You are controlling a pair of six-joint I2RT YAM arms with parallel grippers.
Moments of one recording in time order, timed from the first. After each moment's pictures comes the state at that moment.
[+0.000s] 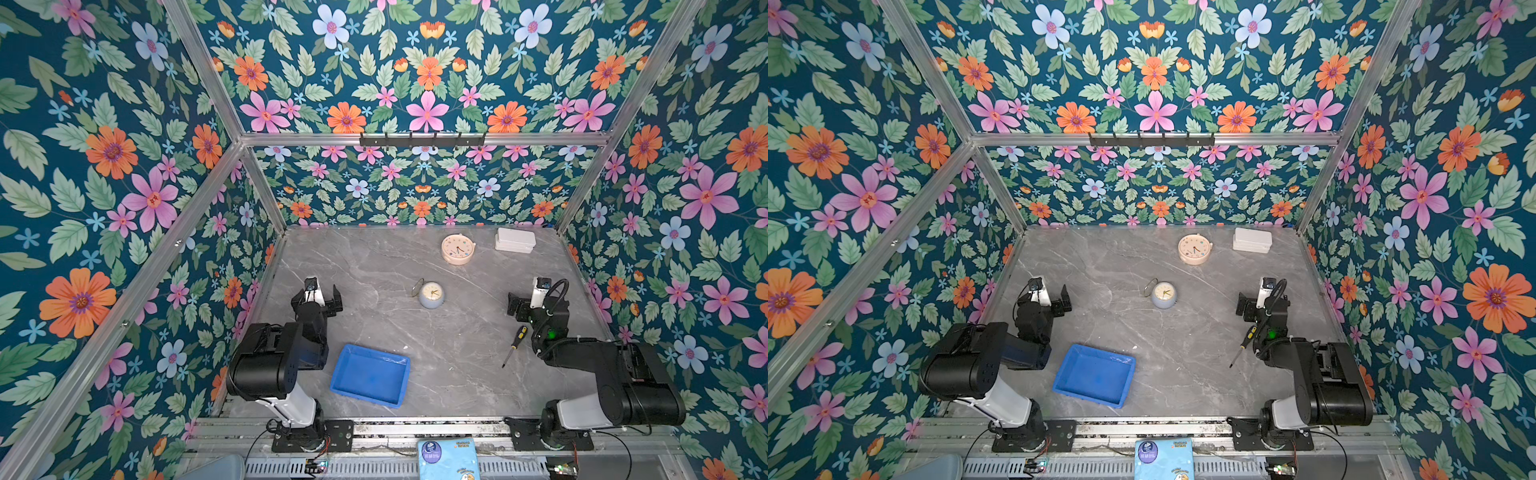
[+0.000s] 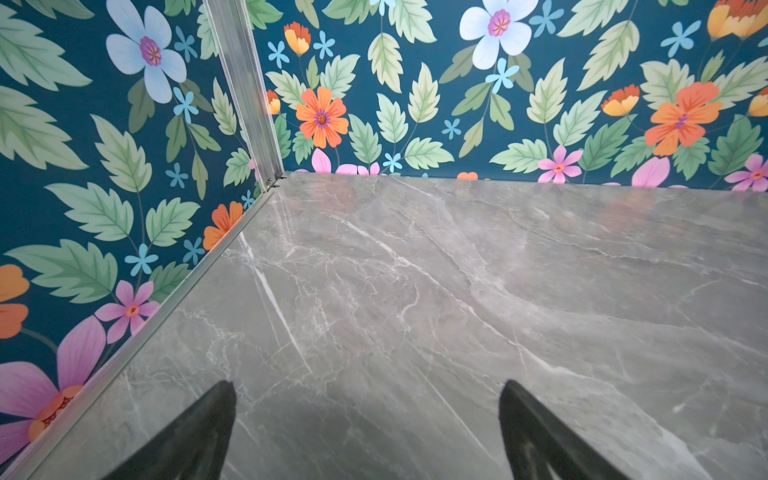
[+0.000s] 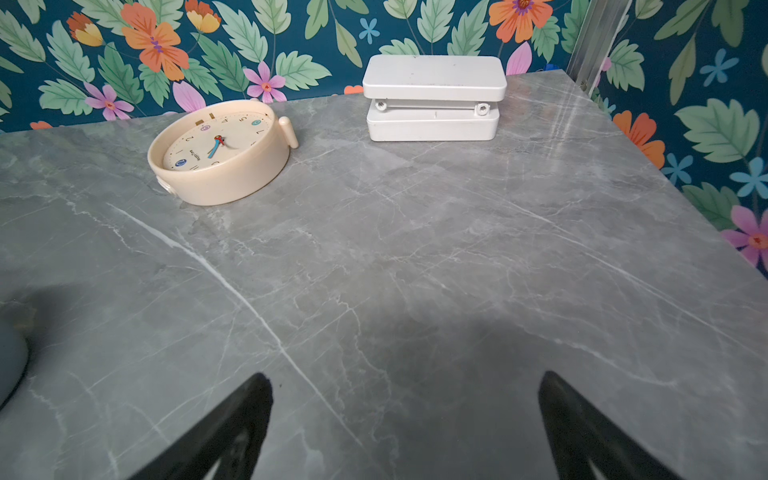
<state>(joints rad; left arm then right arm) -0.03 1.62 0.28 1.17 -0.19 0.00 -0.04 1.44 0.31 0.74 -0.02 0.08</state>
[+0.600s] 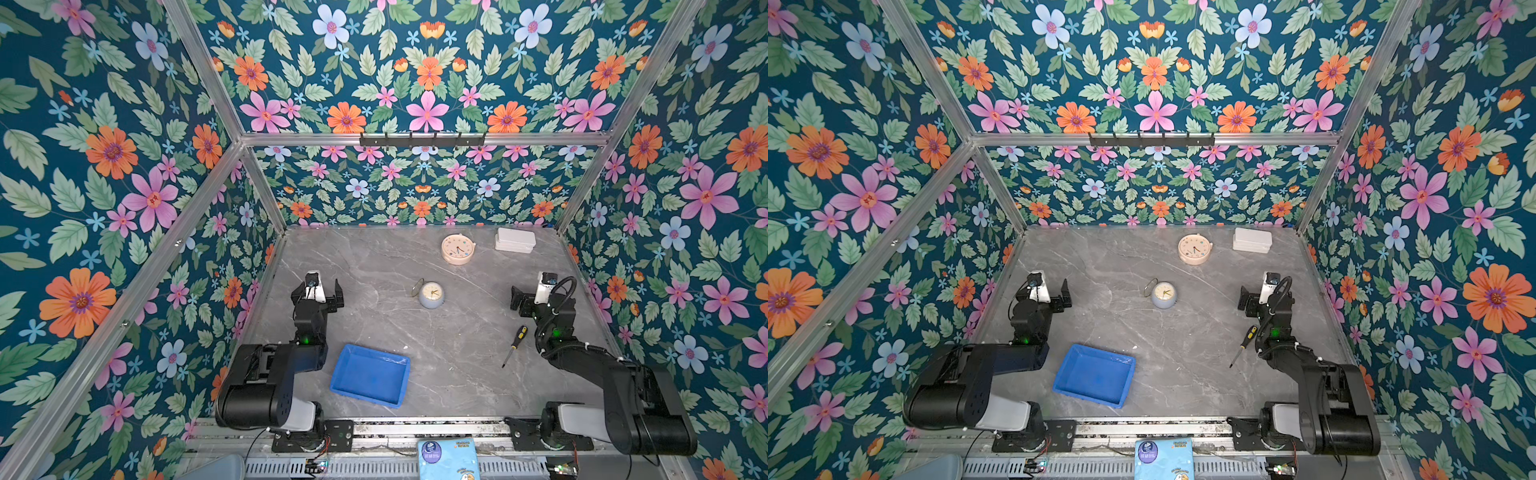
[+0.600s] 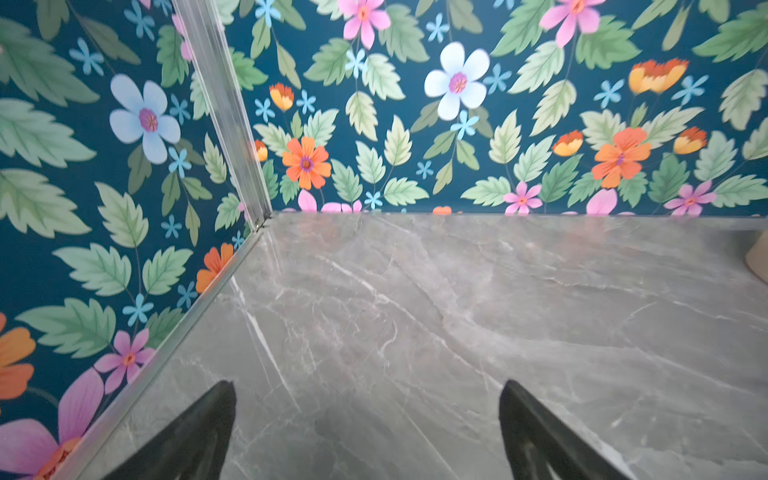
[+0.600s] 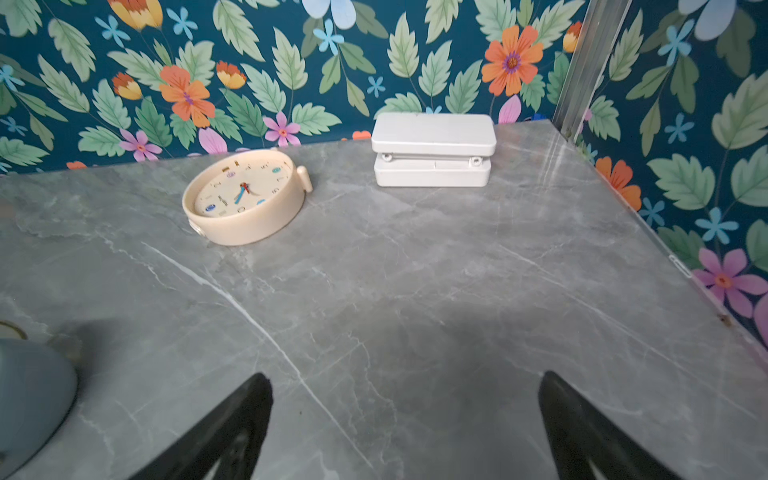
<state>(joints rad) -0.07 1.39 0.30 1.00 -0.15 0.05 -0.04 1.25 0.34 0.60 -0.02 0.09</state>
